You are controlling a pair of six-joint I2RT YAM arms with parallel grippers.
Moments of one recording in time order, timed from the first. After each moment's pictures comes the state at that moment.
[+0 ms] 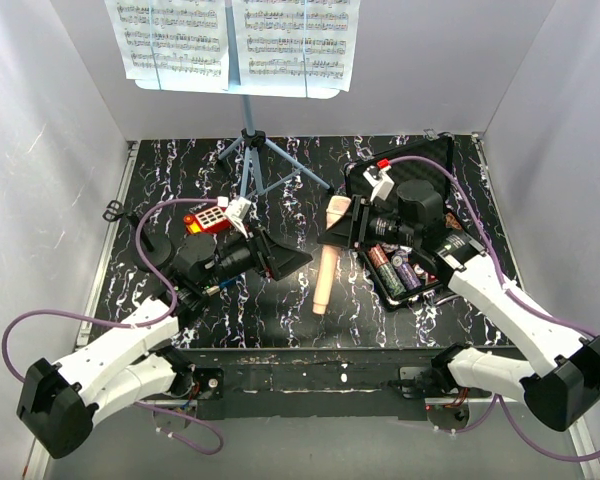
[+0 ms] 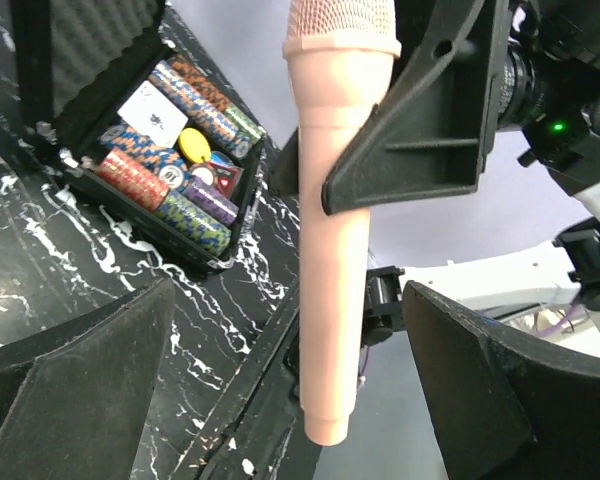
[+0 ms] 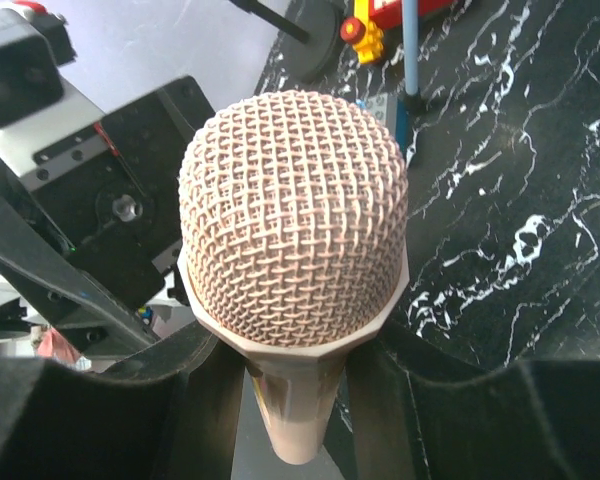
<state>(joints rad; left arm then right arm) -0.67 0.91 0.59 0.32 0.39 -0.79 0.62 1.10 1.01 -0.29 -0.52 0.74</state>
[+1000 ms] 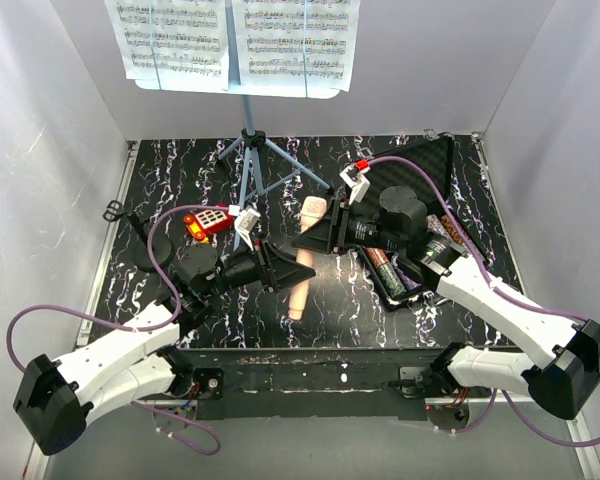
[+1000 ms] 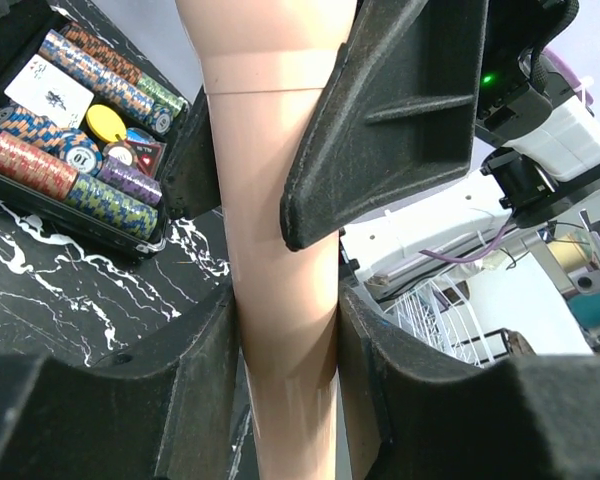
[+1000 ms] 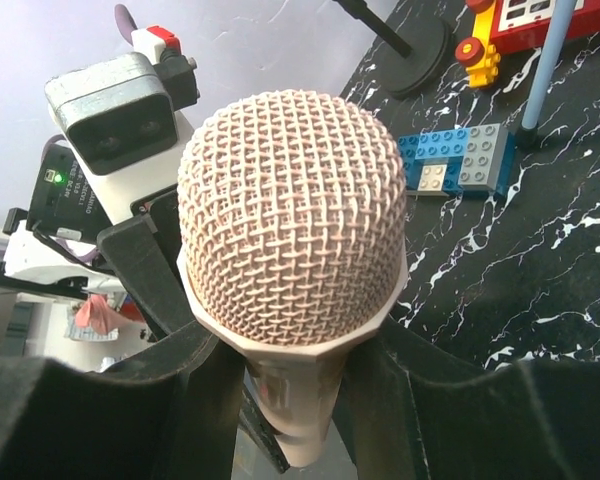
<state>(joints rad) -0.76 0.90 0.54 0.46 0.50 -0.83 0.78 1.14 1.01 -0.05 -0.47 0.83</state>
